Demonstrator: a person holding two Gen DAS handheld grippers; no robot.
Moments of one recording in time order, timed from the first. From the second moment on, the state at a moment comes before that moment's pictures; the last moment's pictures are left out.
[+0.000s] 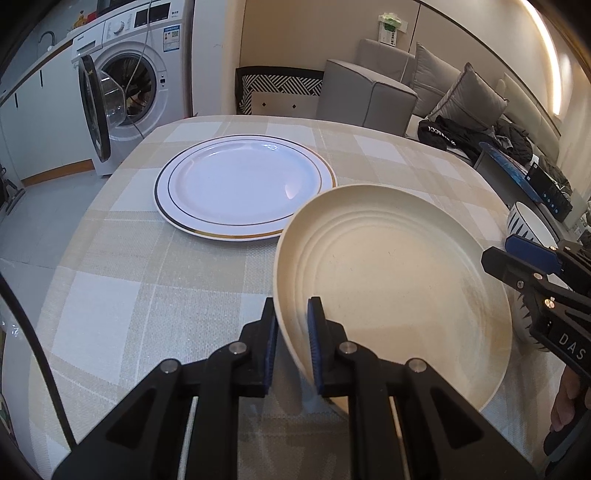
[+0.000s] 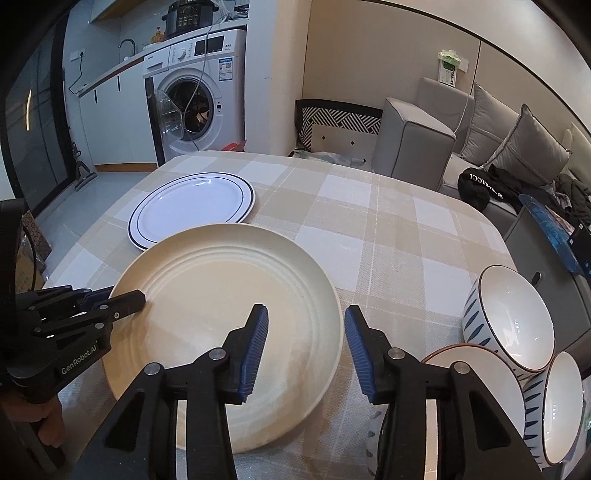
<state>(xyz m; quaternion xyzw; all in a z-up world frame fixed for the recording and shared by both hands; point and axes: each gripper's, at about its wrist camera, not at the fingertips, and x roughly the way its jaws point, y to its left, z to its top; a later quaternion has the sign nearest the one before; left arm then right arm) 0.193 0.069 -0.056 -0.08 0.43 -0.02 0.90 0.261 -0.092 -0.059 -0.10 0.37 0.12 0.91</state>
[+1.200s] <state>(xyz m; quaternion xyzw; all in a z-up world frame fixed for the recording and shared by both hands) 0.115 0.116 0.033 -0.07 0.32 0.08 0.94 0.228 -0.101 0.030 0.00 0.29 0.29 0.91</state>
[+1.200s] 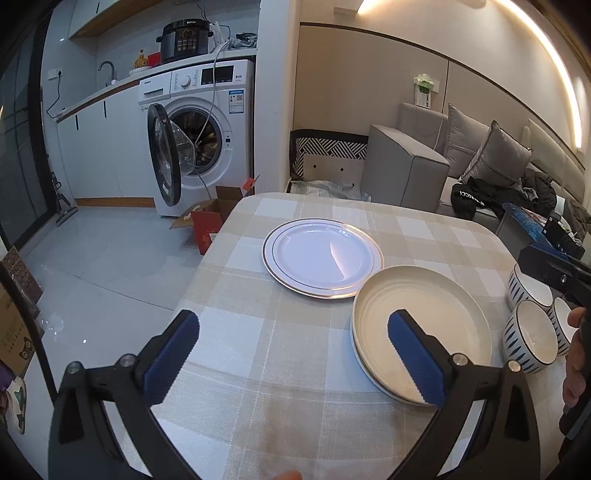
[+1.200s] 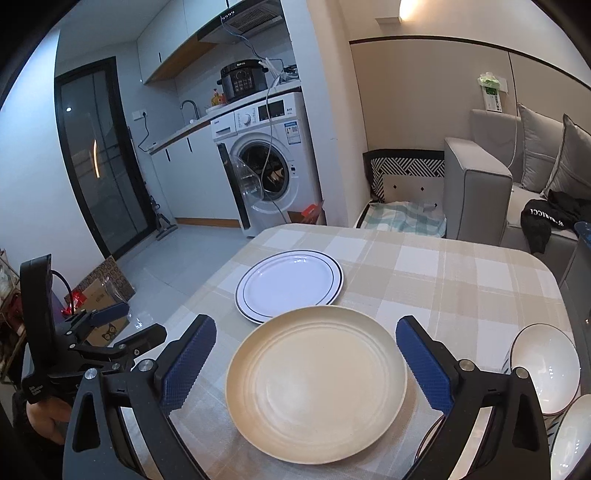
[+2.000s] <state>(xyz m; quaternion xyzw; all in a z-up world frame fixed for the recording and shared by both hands) 0.098 0.100 0.094 -0.05 0.27 0.07 0.96 0.212 -0.148 0.117 0.04 0.22 0.30 0.93</state>
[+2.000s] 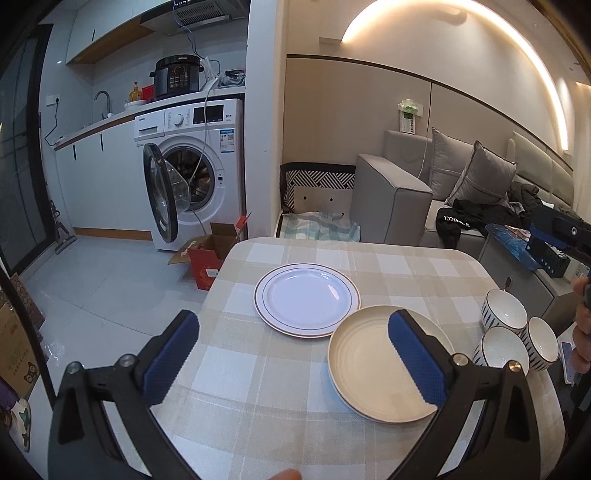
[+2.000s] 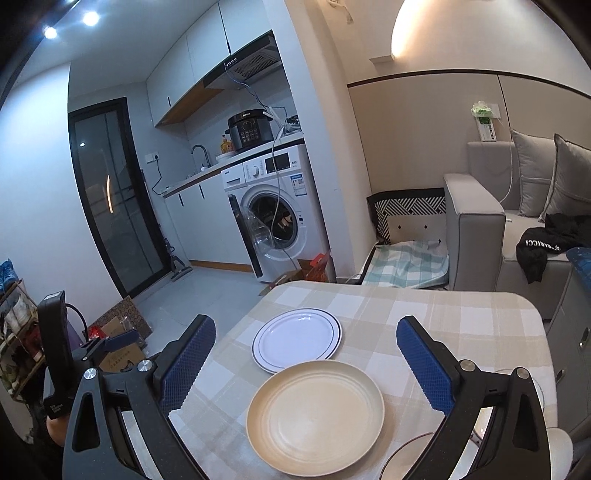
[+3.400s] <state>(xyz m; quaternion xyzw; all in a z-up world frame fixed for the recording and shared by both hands) 0.179 0.144 0.033 -0.12 0.33 0.08 0.93 0.347 -0.064 0.018 0.02 0.37 0.33 0.87</state>
